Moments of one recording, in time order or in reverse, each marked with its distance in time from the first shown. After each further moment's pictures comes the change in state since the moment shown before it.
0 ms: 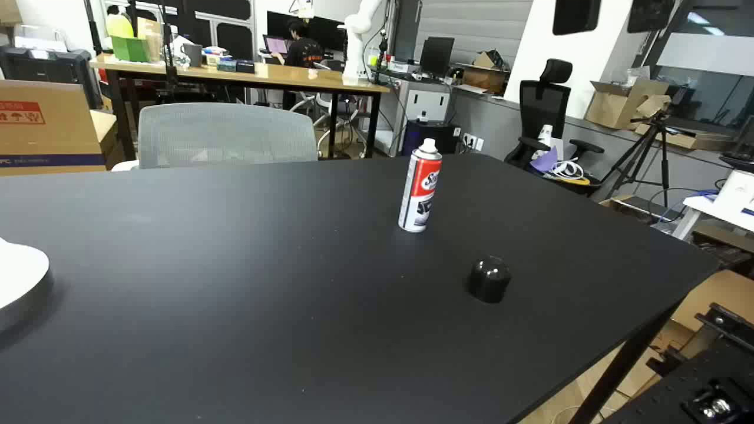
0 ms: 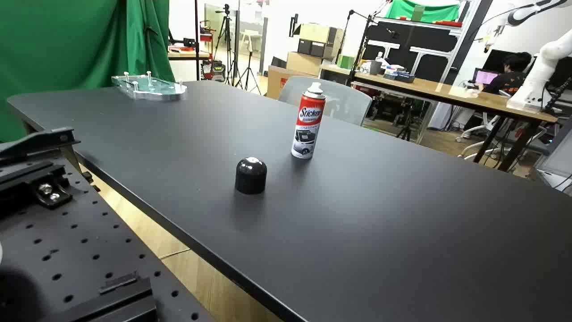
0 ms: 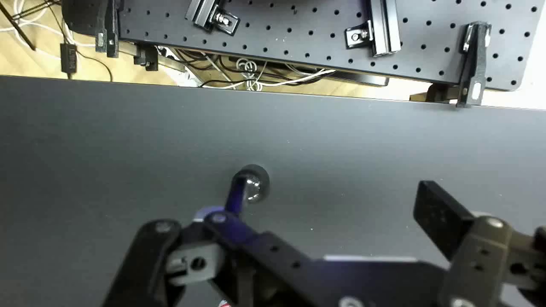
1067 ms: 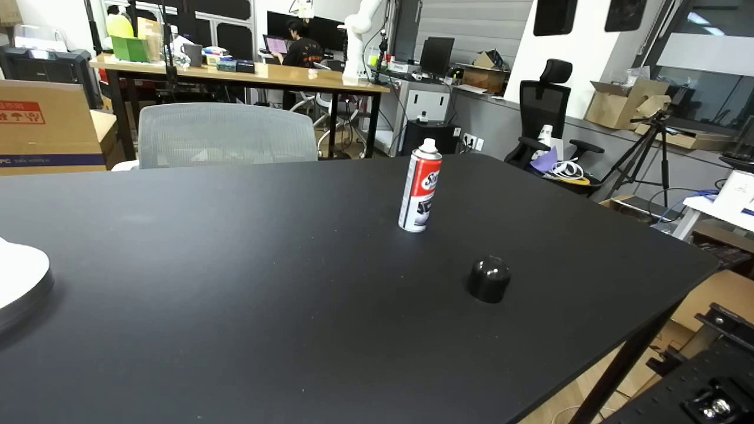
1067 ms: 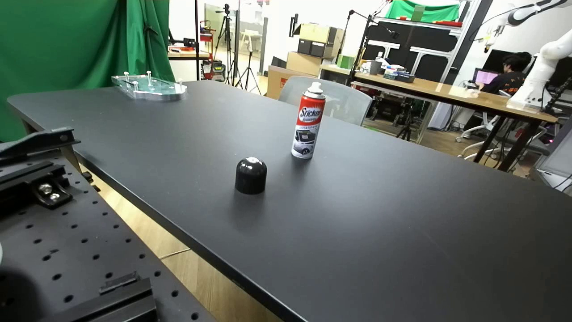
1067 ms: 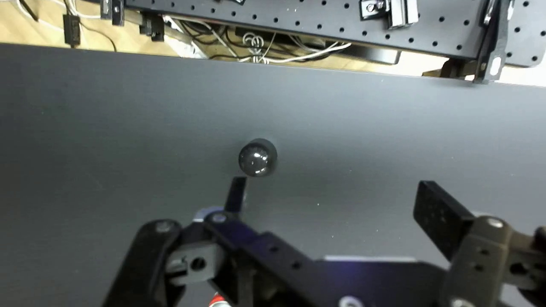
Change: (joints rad) arm -0.003 0.001 -0.014 -0.013 -0.040 0.086 -0.022
